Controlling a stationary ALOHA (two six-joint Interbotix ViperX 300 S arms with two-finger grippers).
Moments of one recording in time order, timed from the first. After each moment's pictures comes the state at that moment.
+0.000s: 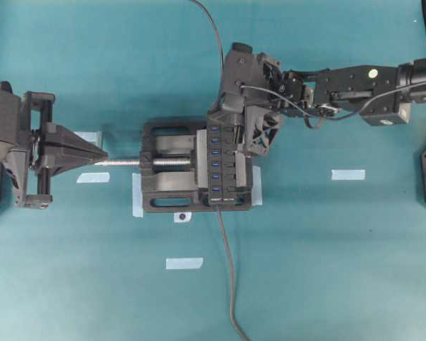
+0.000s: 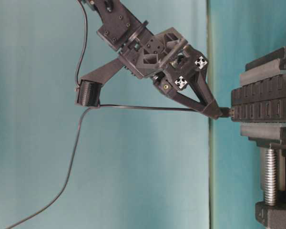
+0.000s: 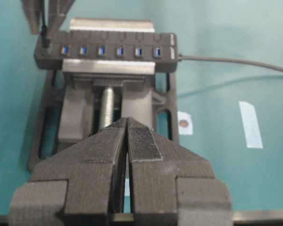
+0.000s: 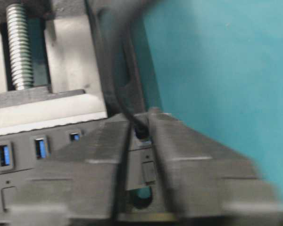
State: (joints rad) left arm 0.03 -0.70 1.15 0.01 -0.04 -0.02; right arm -0.22 0.09 0.58 -0.04 0.07 -0.02
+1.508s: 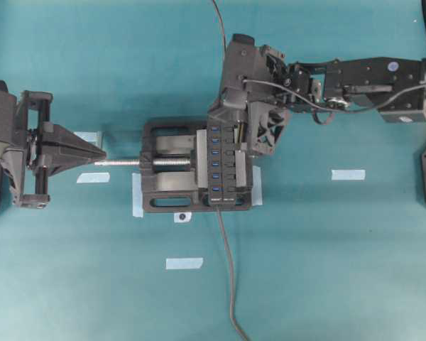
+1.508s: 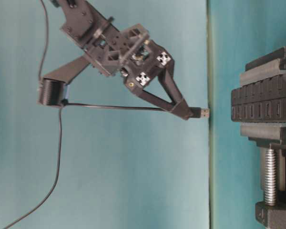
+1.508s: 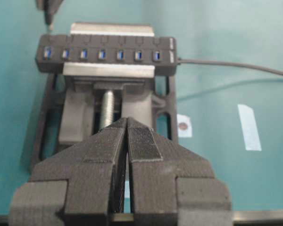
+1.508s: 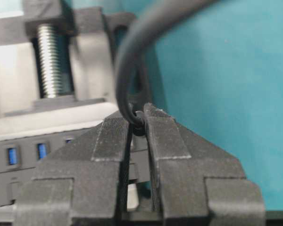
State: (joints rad) left arm 0.03 -0.72 1.16 0.01 -0.04 -0.02; right arm -0.18 -0.01 0.53 -0.04 0.24 -0.02
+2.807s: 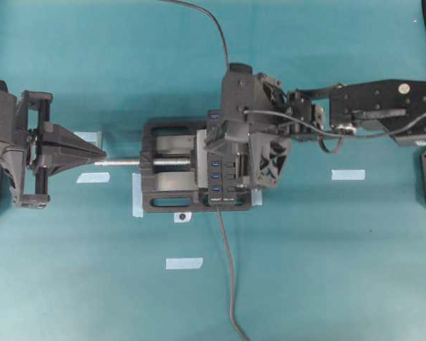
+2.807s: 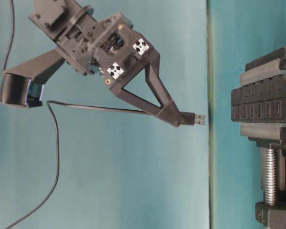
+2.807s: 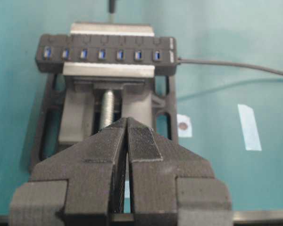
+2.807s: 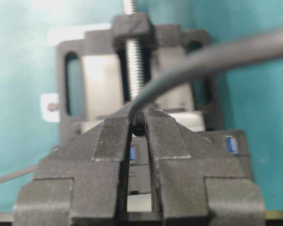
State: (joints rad) left arm 0.03 -0.72 1.16 0.01 -0.04 -0.02; right arm -0.05 -0.05 0.50 0.00 0.29 0.03
